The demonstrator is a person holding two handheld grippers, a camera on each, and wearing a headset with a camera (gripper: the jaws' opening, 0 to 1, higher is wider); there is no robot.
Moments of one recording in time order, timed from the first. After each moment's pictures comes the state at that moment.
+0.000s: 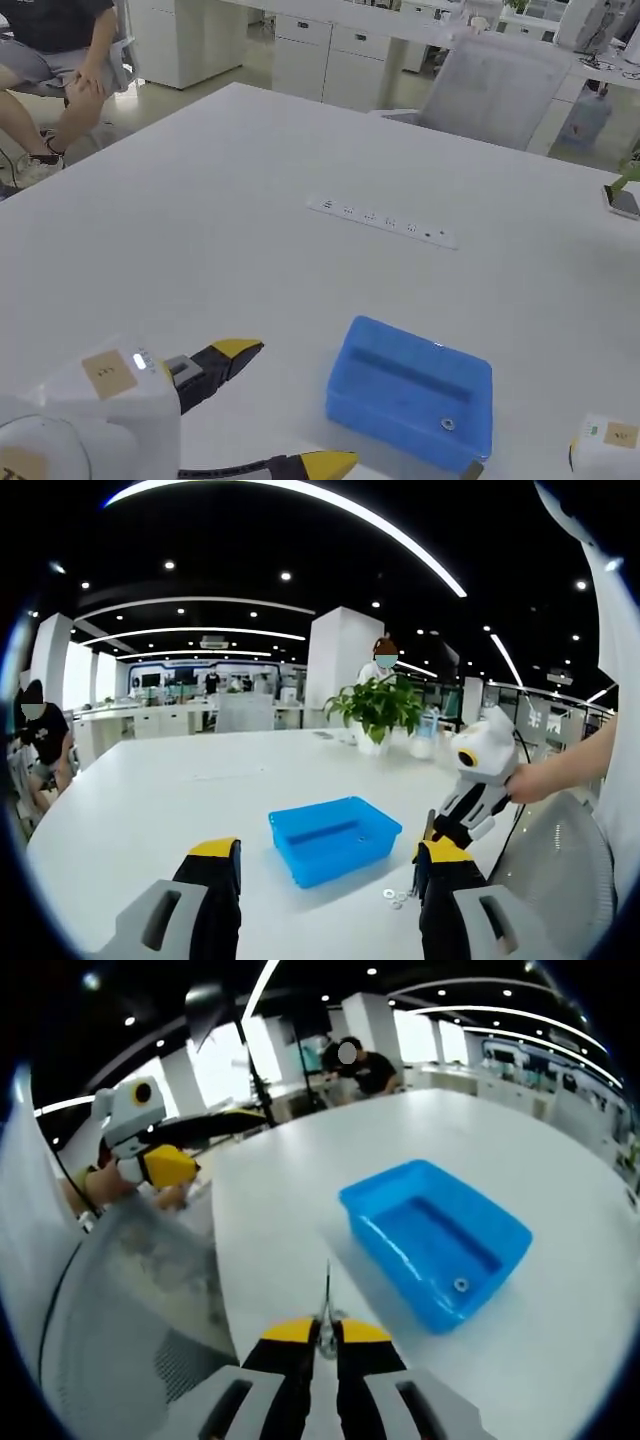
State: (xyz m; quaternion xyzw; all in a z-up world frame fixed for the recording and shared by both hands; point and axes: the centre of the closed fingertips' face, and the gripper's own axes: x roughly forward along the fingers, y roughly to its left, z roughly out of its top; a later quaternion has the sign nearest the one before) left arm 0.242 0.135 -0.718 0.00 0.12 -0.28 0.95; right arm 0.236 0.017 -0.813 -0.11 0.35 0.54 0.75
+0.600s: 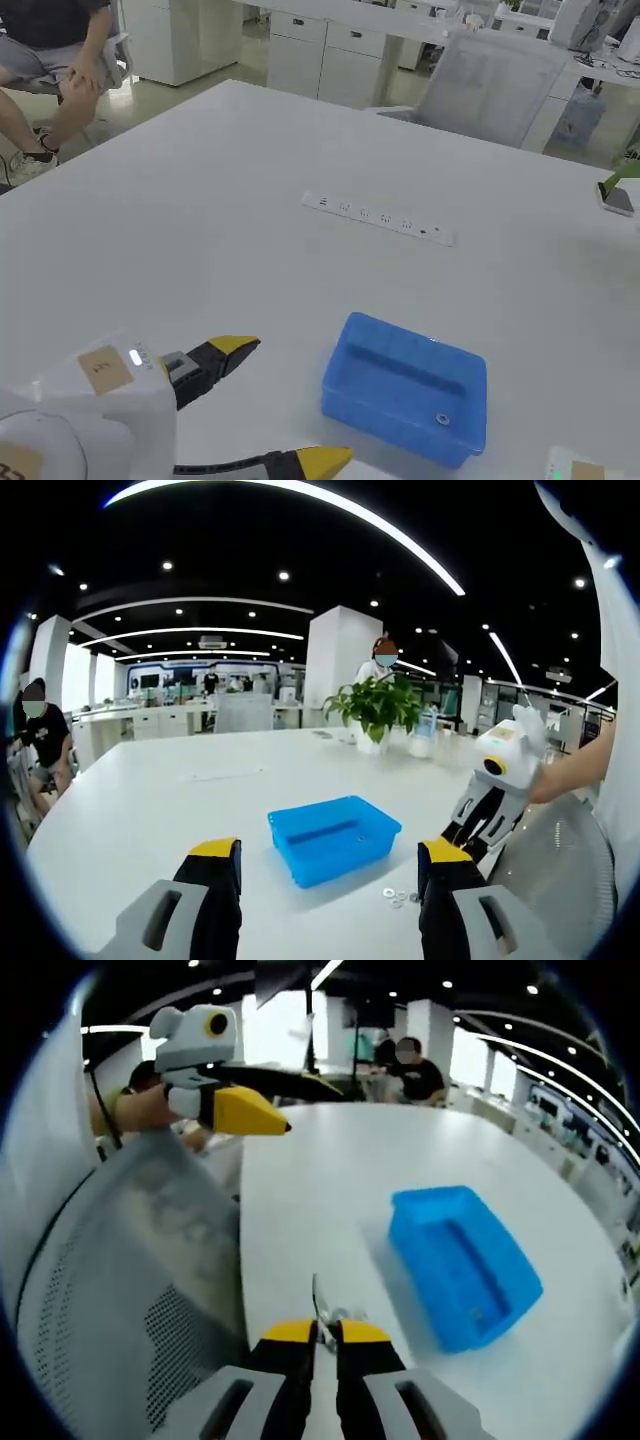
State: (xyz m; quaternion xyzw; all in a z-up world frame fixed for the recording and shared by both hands) left arm 0.240 0.135 -0.718 0.00 0.12 -0.28 0.95; right arm 0.204 0.031 -0.814 -0.24 0.30 0.58 0.72
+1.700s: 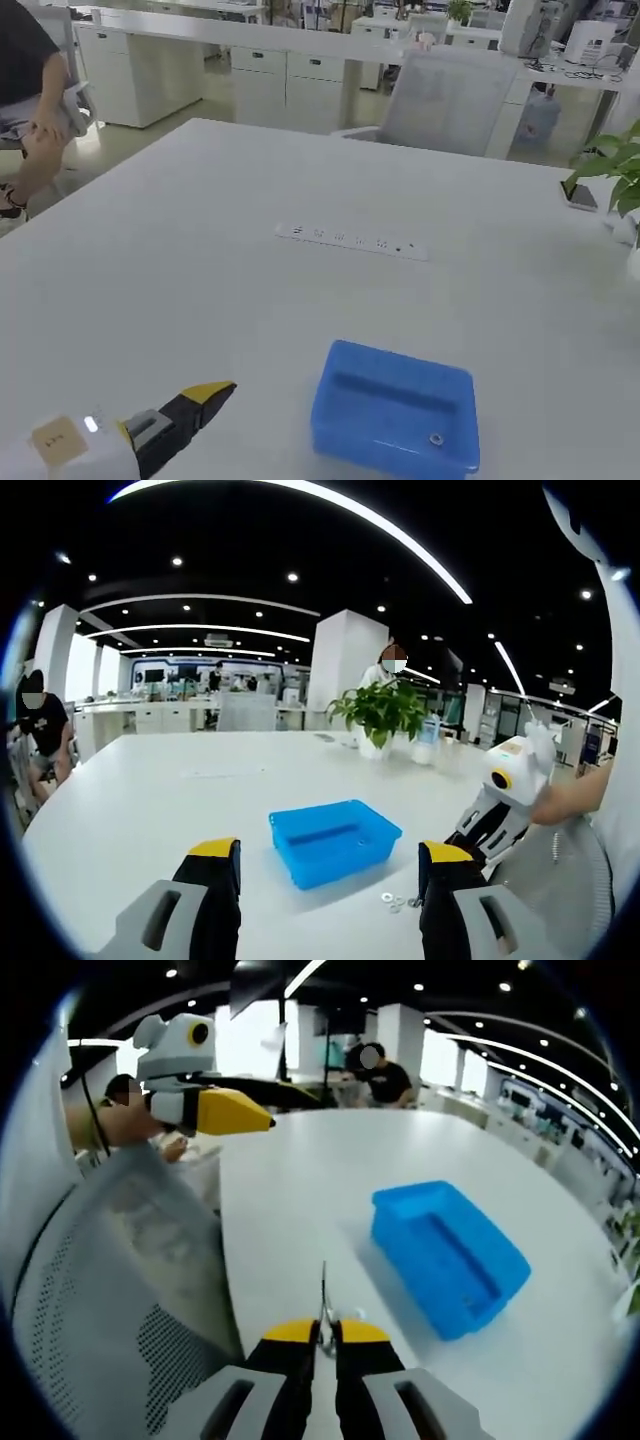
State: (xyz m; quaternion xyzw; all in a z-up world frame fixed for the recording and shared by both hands) left arm 0.240 0.136 -0.716 -0.02 0.12 -0.28 0.95; right arm 0.209 0.026 -0.815 -0.21 0.30 0.53 0.77
